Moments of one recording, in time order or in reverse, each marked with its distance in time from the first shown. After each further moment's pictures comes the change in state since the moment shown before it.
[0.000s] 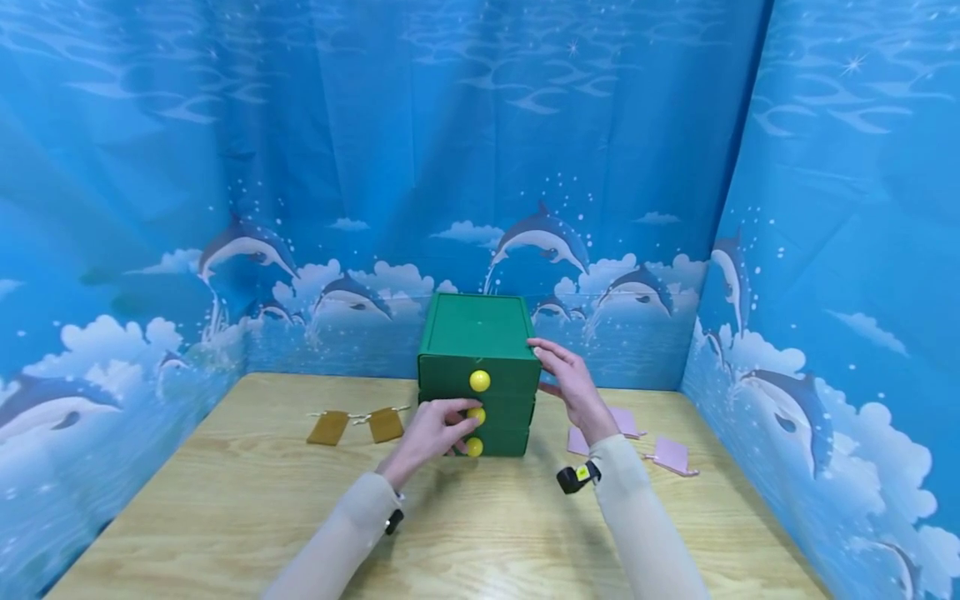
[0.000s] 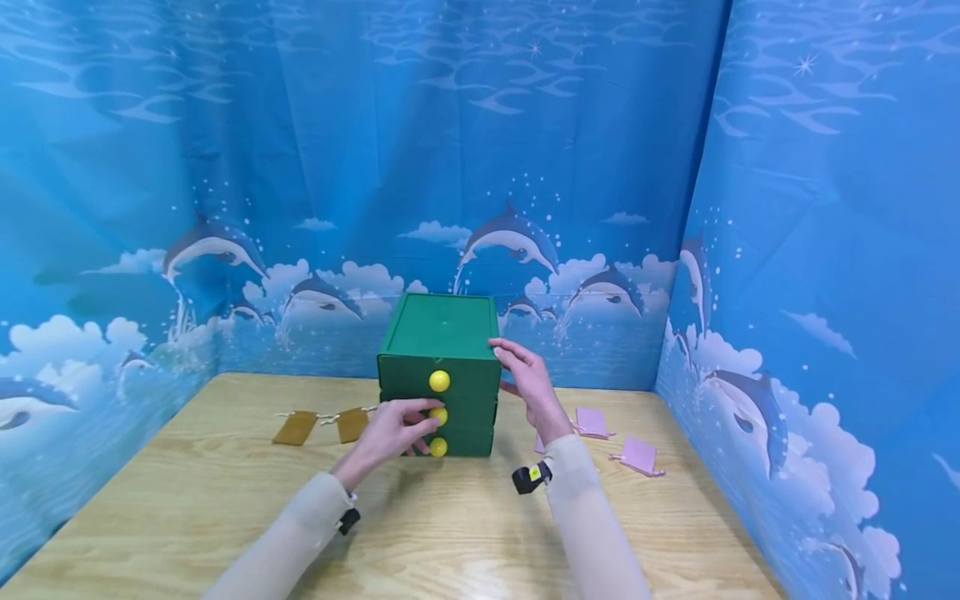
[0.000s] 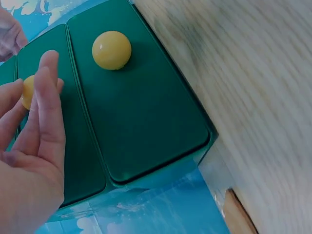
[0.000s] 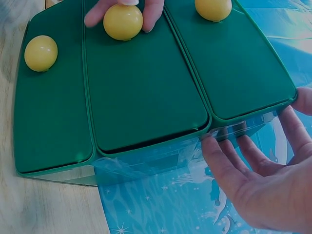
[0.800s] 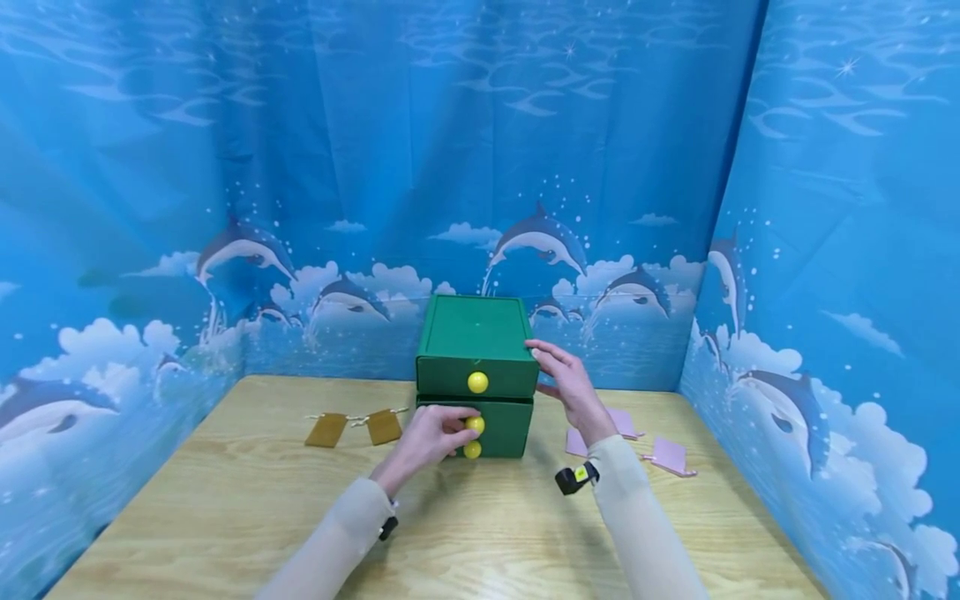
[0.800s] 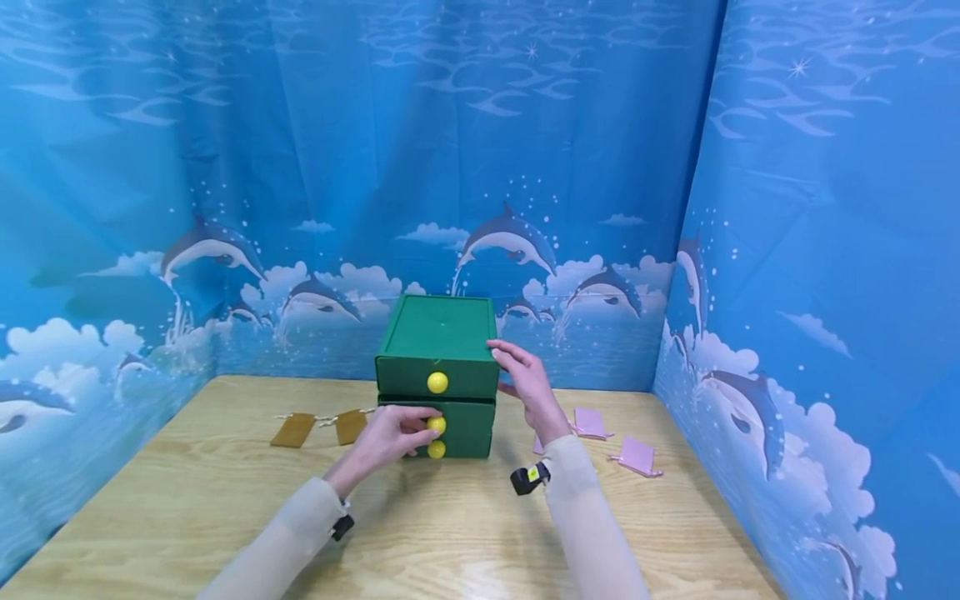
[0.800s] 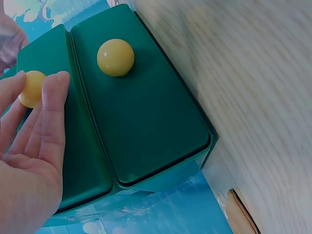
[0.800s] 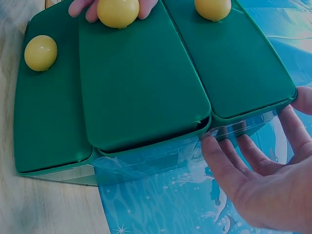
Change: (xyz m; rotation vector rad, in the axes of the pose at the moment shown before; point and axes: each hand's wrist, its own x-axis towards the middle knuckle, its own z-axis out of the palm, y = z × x) left_hand -0.007 0.002 -0.001 0.068 -0.021 0.022; right_hand -0.006 -0.004 0.000 0.006 -0.023 0.000
